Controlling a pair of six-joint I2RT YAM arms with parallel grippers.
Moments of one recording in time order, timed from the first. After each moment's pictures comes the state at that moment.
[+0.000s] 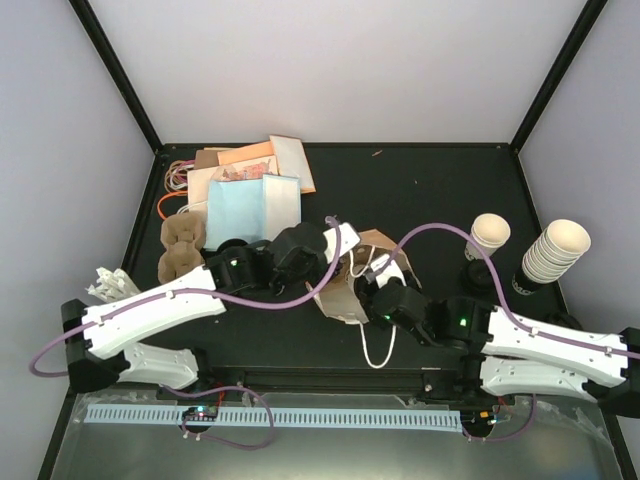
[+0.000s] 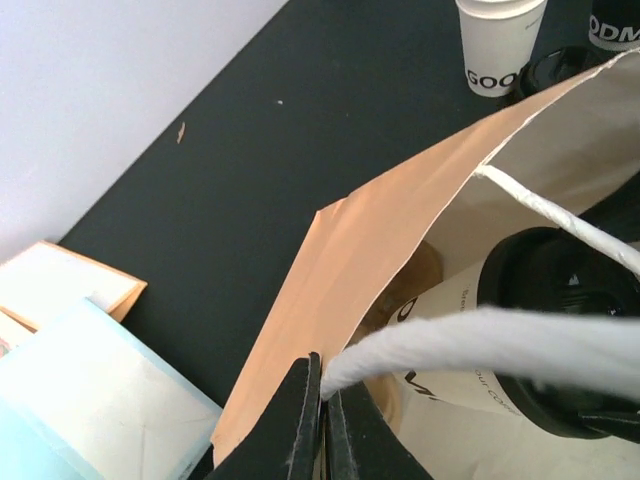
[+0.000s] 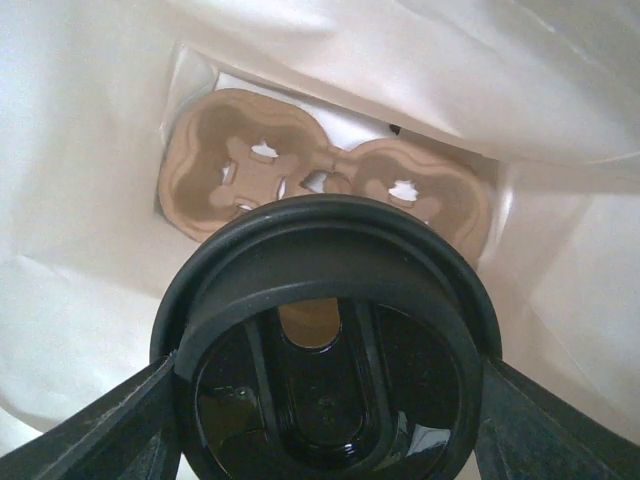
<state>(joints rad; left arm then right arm) -1.12 1.22 1.22 -0.59 -0.36 0.09 1.26 0.94 0.82 -0.72 0.57 0.39</state>
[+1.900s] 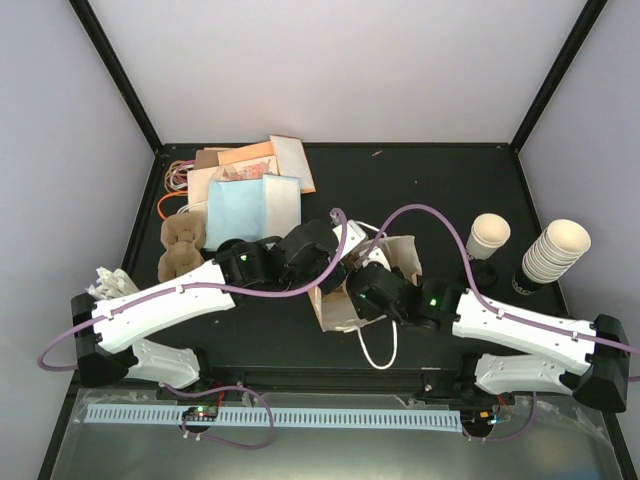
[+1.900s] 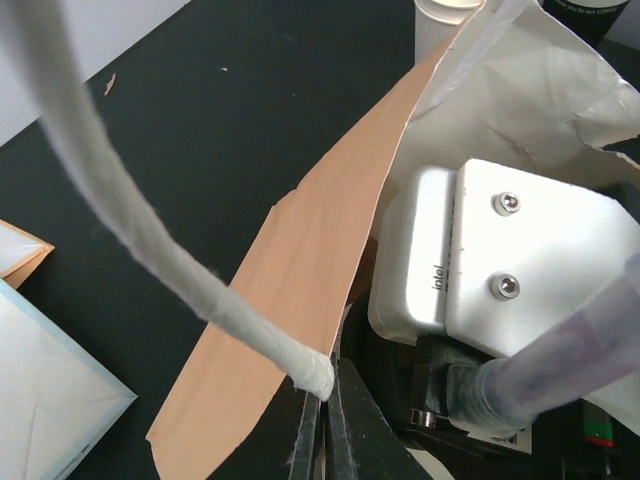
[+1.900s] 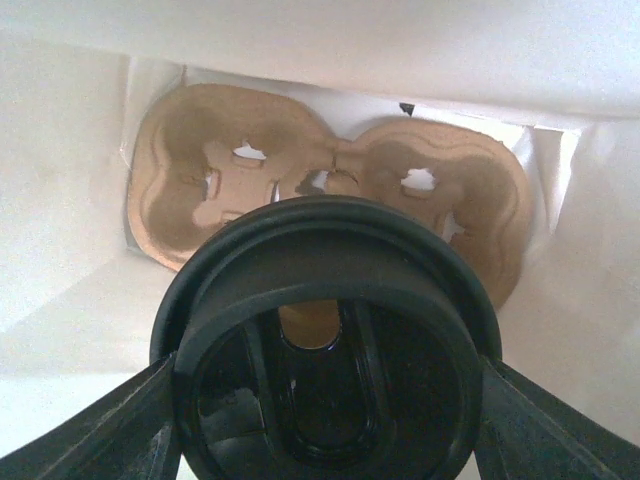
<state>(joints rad) -1.13 1.31 1.31 -0.68 -0.26 -0.12 1.15 1.11 0.90 -0.74 0.45 0.50</state>
